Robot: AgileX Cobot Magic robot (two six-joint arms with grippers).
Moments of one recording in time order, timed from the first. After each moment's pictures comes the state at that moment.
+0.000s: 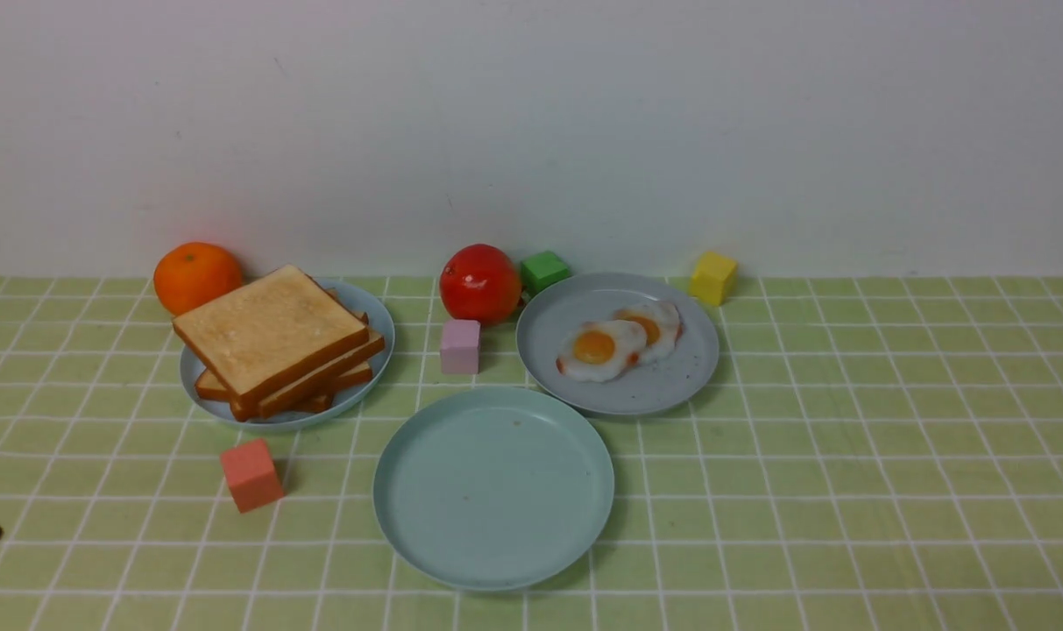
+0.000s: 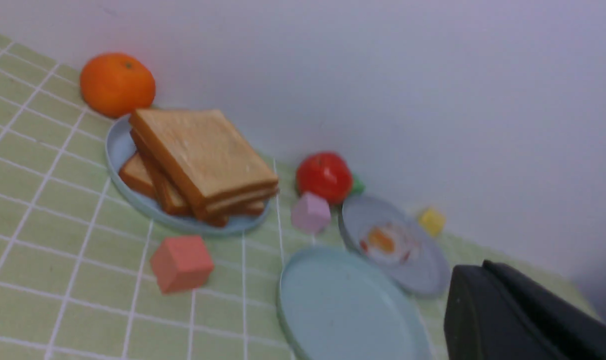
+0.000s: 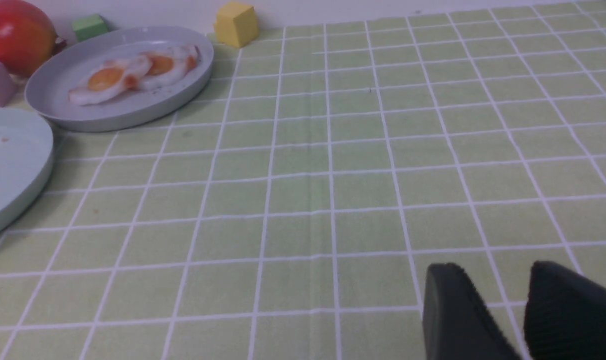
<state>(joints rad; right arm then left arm) 0.03 -0.01 0.02 0.00 0.36 0.08 -0.09 0.23 -0.38 -0.41 0.46 -0.14</state>
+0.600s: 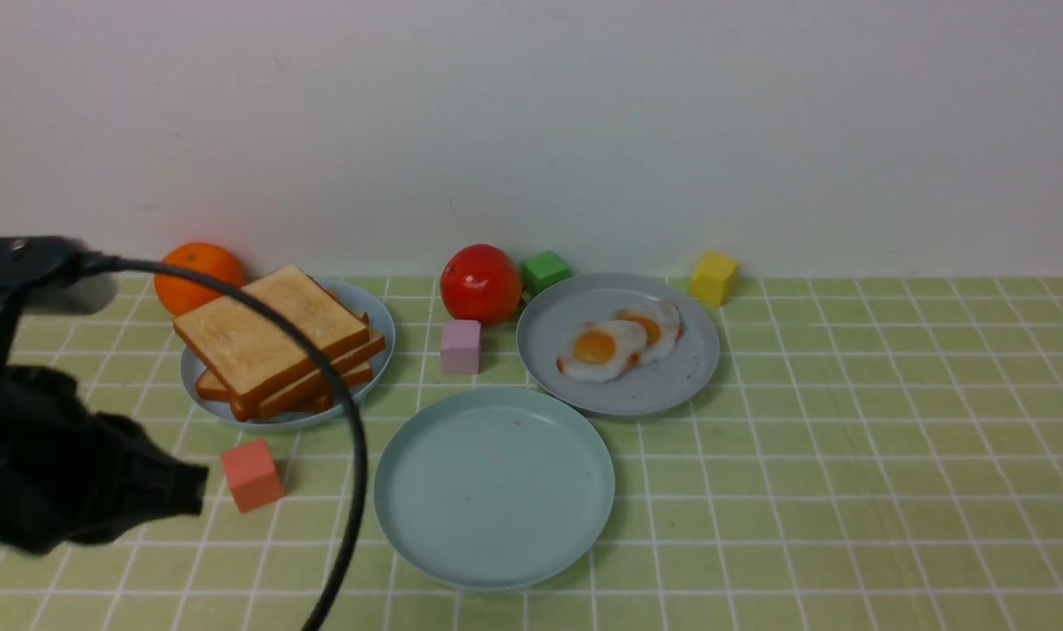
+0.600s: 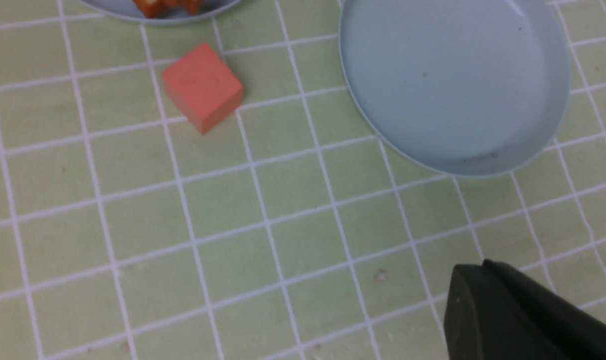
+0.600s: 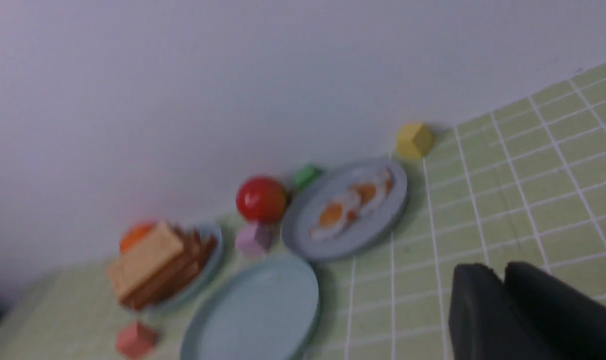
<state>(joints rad) 0.17 0.17 -0.42 0.28 0.57 0.19 -0.19 1.09 -0.84 -0.28 0.76 0.15</state>
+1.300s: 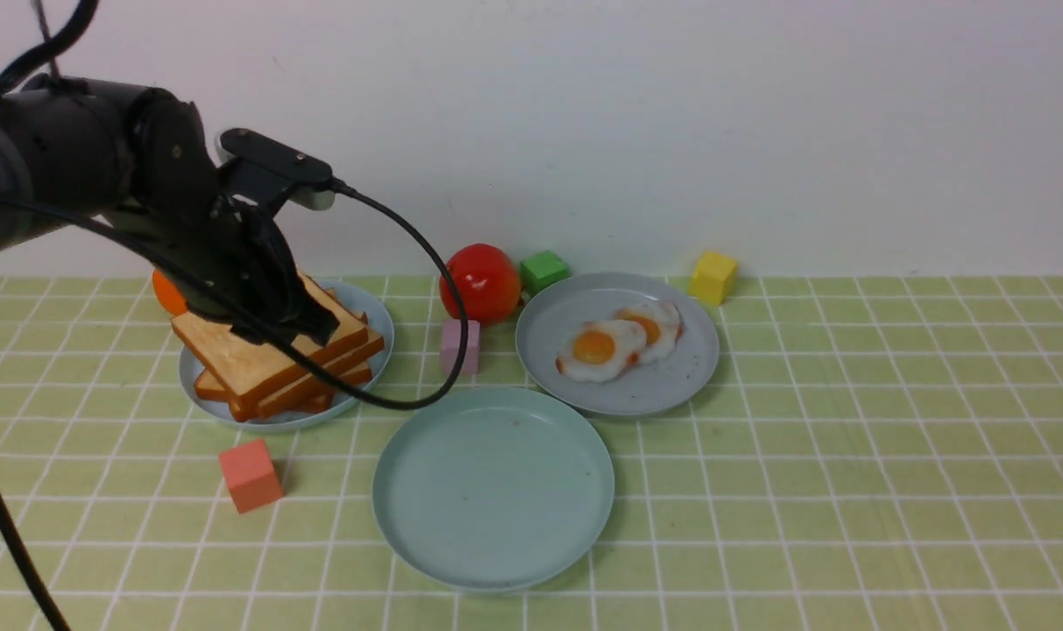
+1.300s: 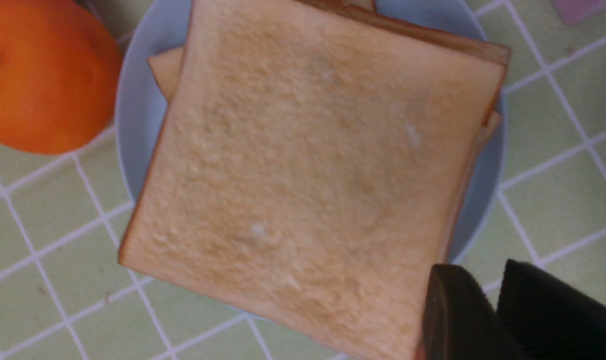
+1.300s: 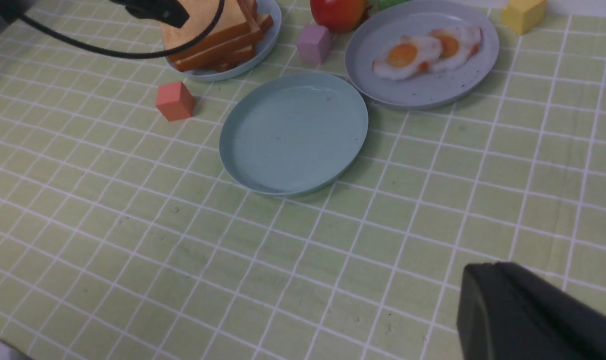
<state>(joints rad) 0.25 0.49 -0.86 0.35 1.04 -0.11 -0.19 1.84 -1.43 0.05 0.72 0.28</state>
